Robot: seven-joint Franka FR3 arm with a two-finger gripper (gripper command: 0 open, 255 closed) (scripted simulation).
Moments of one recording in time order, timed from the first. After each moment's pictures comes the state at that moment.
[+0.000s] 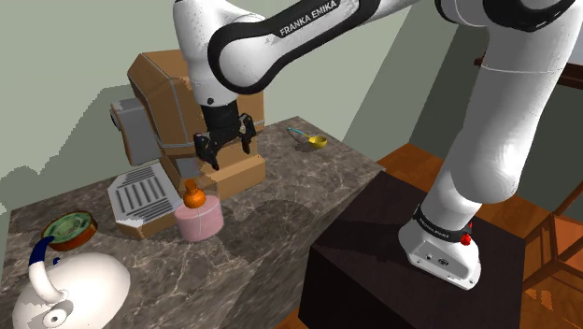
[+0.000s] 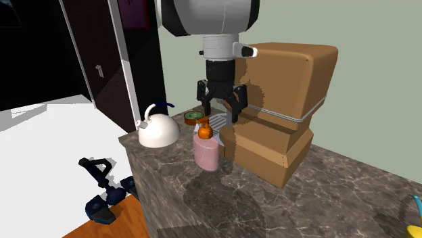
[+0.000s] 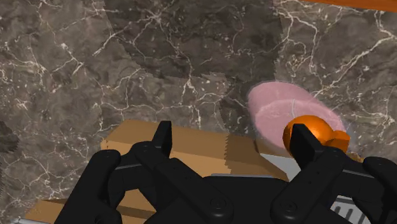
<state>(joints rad) 0.17 0.18 0.49 -1.90 -0.11 1.99 0.75</state>
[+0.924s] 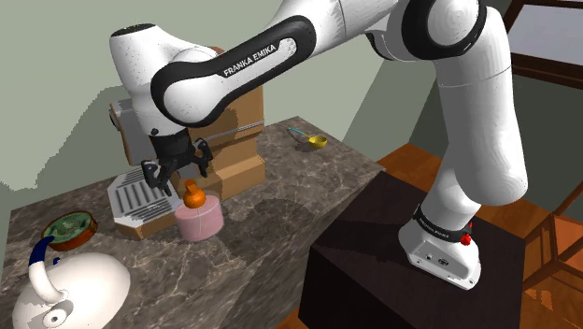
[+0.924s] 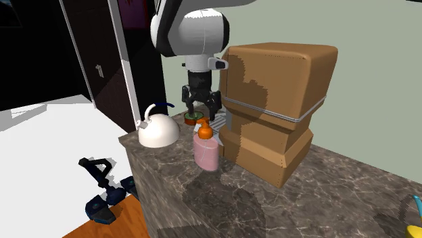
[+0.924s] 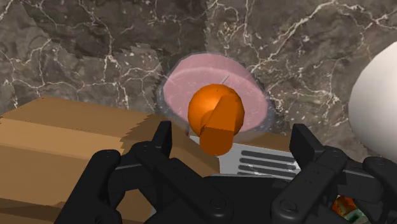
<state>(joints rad) 0.32 0.54 0.48 -1.54 -0.27 1.99 0.89</state>
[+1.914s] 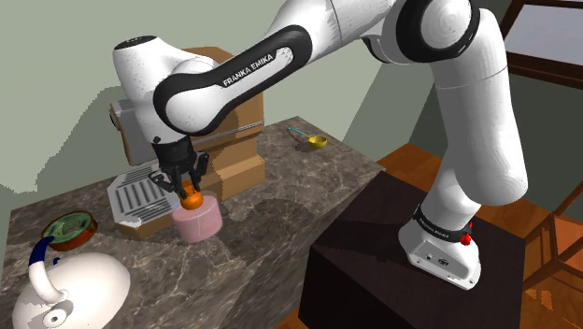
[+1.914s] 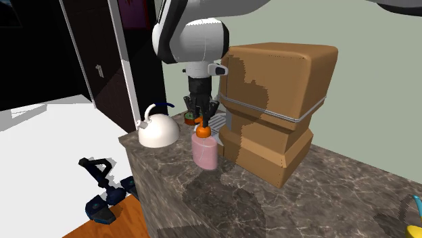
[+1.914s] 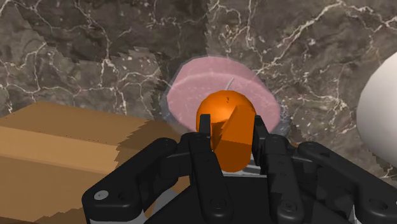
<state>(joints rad) 0.33 0.56 0.48 -1.55 -0.28 2.01 0.90</state>
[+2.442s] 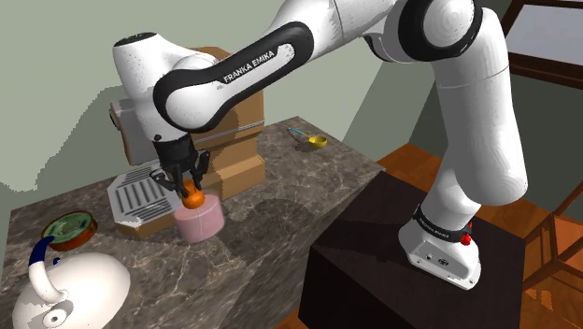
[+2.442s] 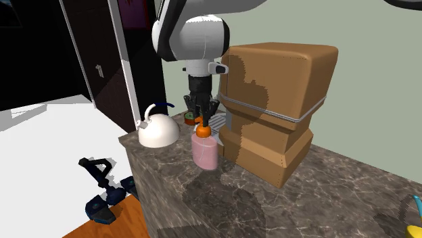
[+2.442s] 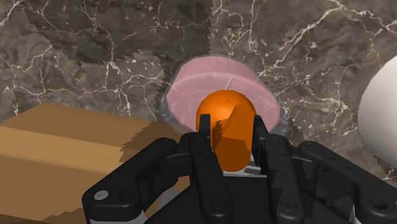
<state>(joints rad) 0.32 0.55 0.49 -1.55 -0.27 1.99 0.90</state>
